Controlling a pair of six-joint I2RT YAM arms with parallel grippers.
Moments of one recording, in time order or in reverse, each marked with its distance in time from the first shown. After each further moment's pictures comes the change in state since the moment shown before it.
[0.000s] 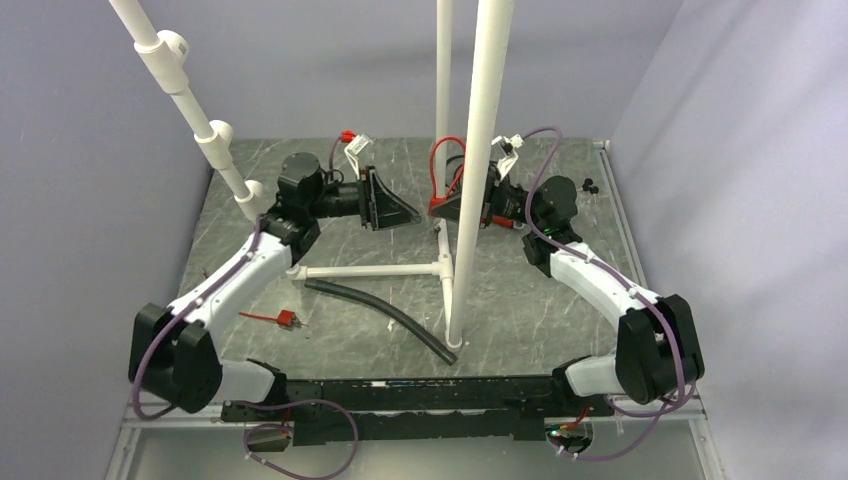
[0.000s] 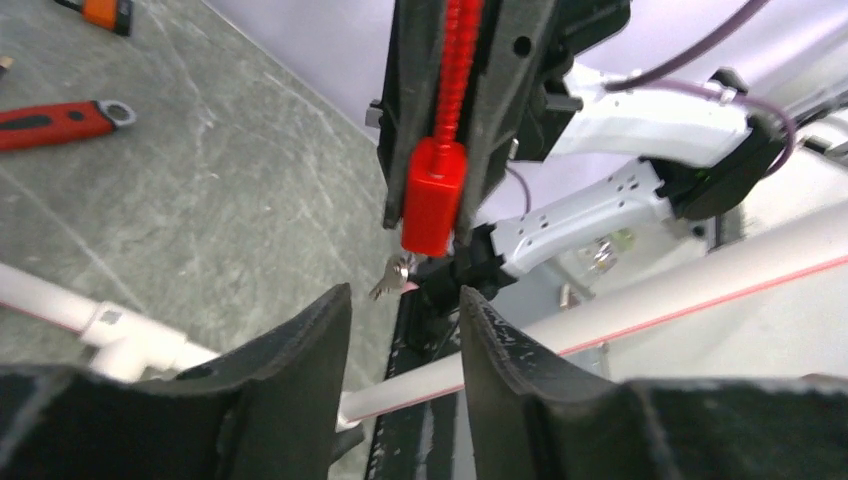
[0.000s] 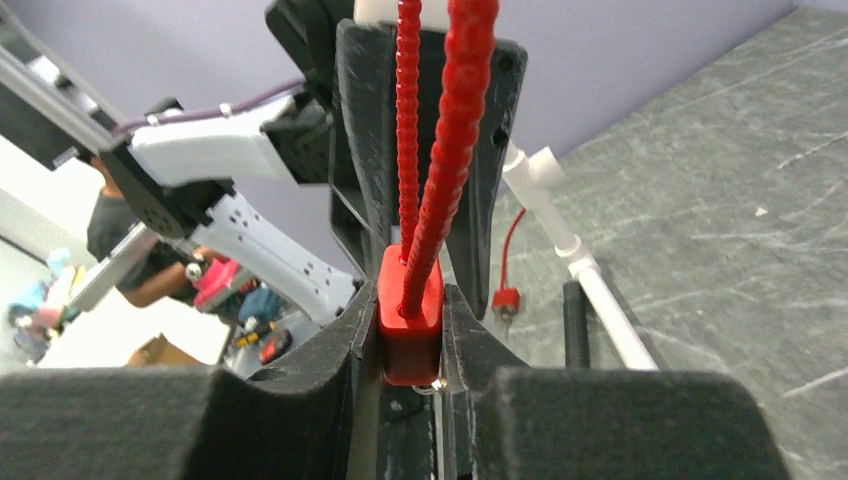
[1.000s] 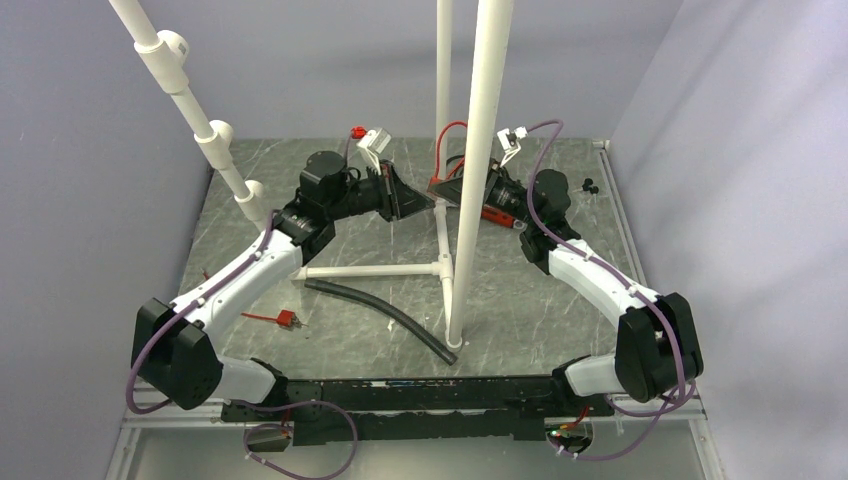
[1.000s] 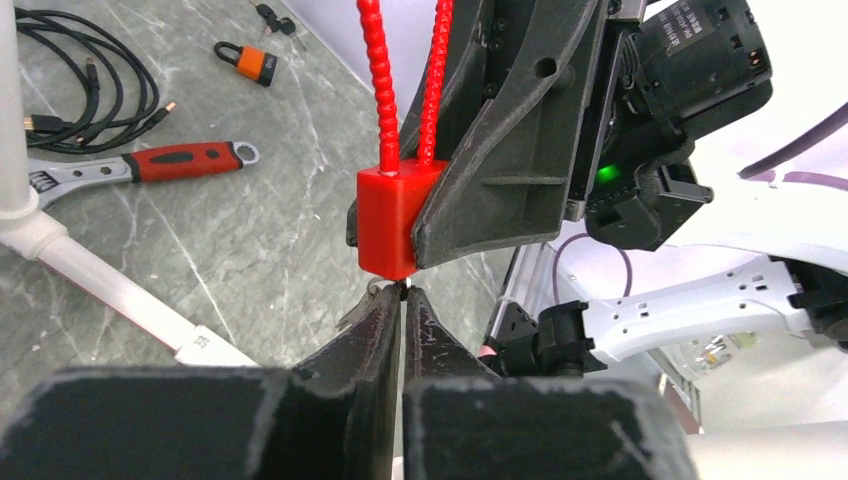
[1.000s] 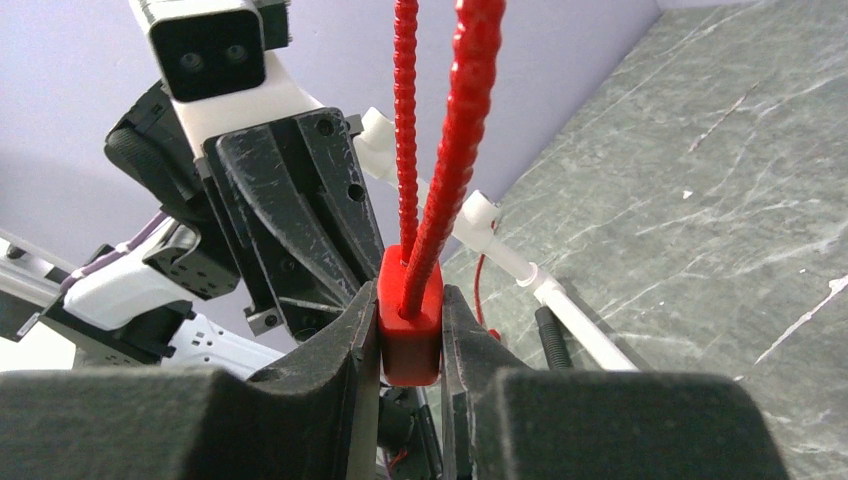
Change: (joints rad) left arm -0.112 0.005 0.091 -0.183 -0.380 0.150; right arm 0.019 0.005 0.034 -0.173 0.272 0.058
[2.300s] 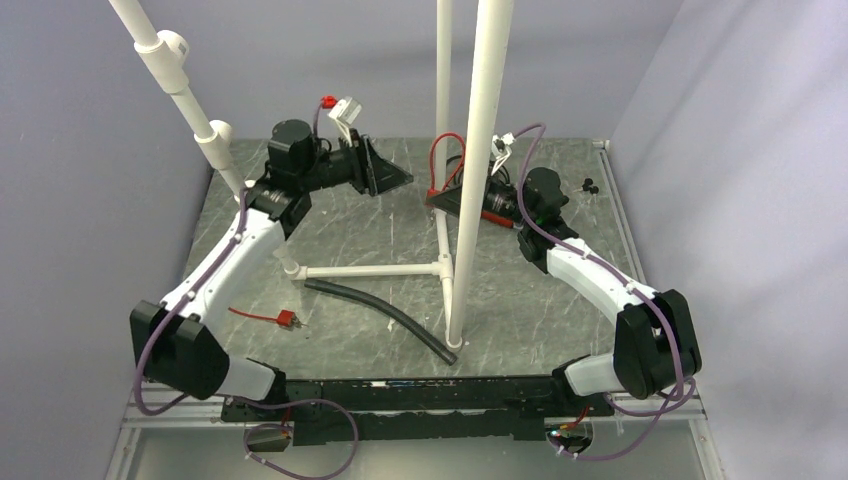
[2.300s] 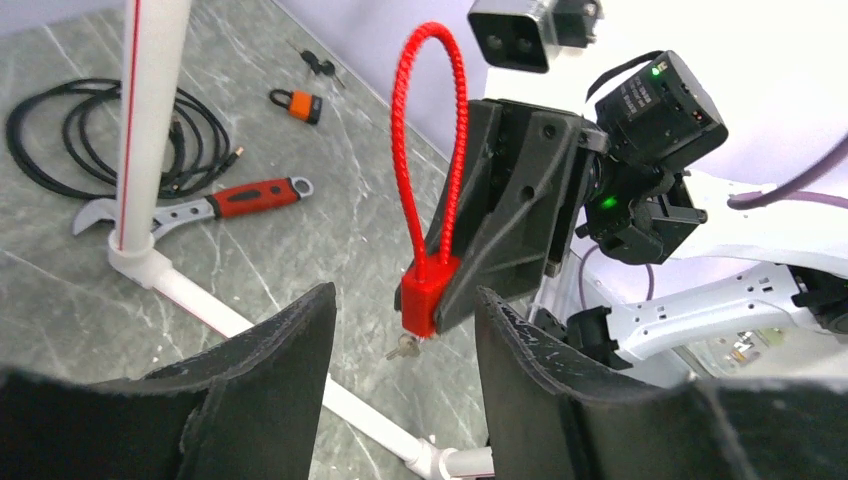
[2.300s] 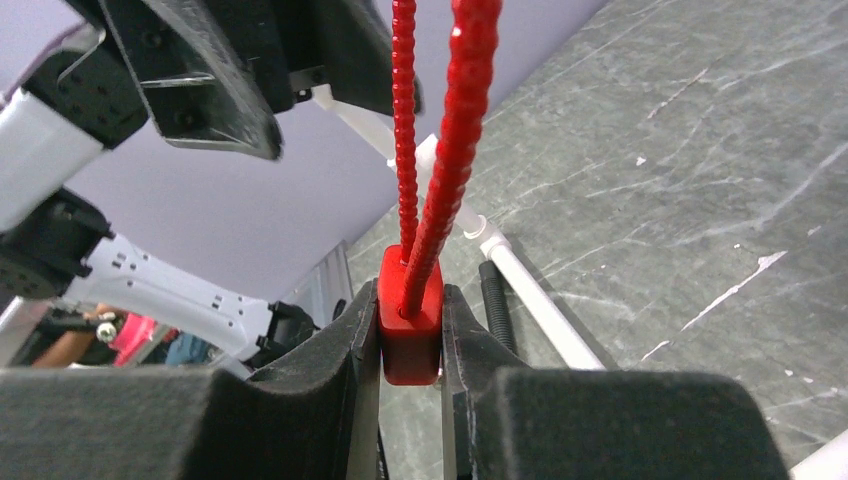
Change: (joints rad) left arm 0.169 0.055 0.188 -0.140 0.169 0.094; right arm 0.004 0.015 0.006 -0.124 -0.053 -0.219
